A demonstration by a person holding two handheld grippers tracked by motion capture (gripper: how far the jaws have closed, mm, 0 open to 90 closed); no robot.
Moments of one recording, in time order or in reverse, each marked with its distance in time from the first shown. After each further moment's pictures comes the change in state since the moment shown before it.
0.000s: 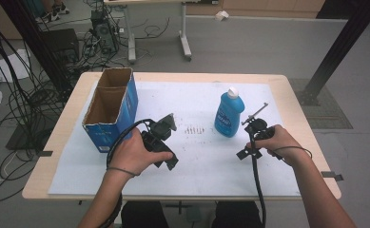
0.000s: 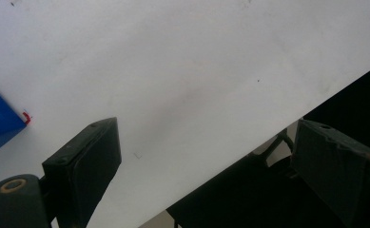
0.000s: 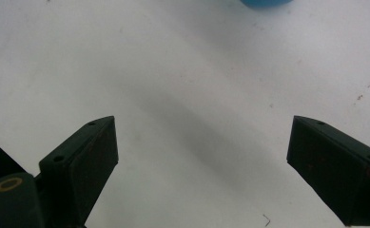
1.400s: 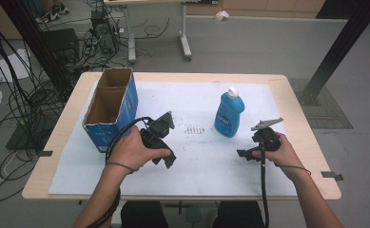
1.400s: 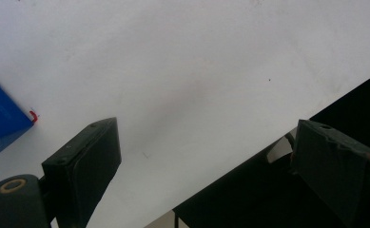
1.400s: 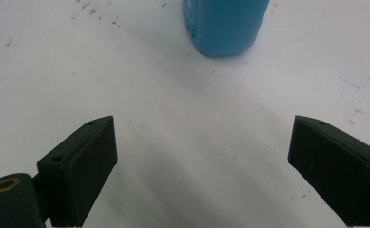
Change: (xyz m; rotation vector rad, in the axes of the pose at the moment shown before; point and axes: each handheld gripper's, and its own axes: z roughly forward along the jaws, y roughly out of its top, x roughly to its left) left arm 0.010 0.004 0.003 0.023 -0.006 -0.012; right arm -0.027 -0.037 0.038 -0.407 -0.037 -0.055
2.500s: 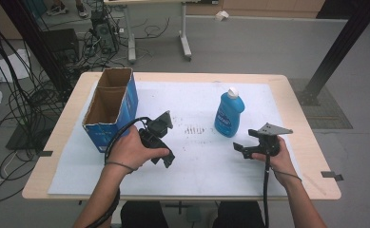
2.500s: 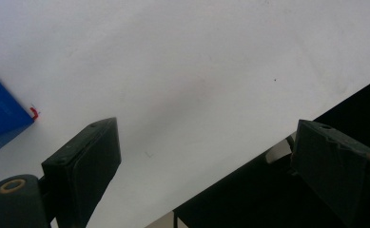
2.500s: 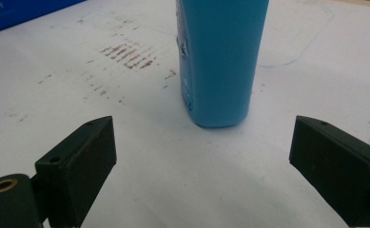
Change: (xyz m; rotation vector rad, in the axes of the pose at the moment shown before) left arm 0.003 0.000 0.002 0.006 -0.008 -0.015; right arm -0.005 -0.022 0.017 -0.402 0.028 0.020
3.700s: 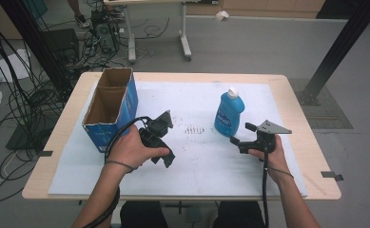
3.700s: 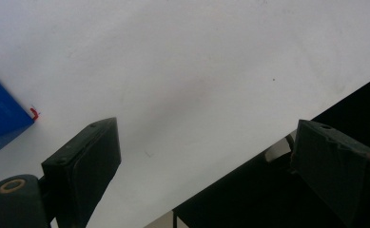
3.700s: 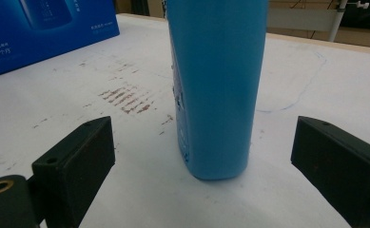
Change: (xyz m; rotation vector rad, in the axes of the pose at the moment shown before) left arm 0.001 0.001 -0.001 0.006 -0.002 0.005; right arm -0.003 0.004 0.015 -0.156 -0.001 0.002
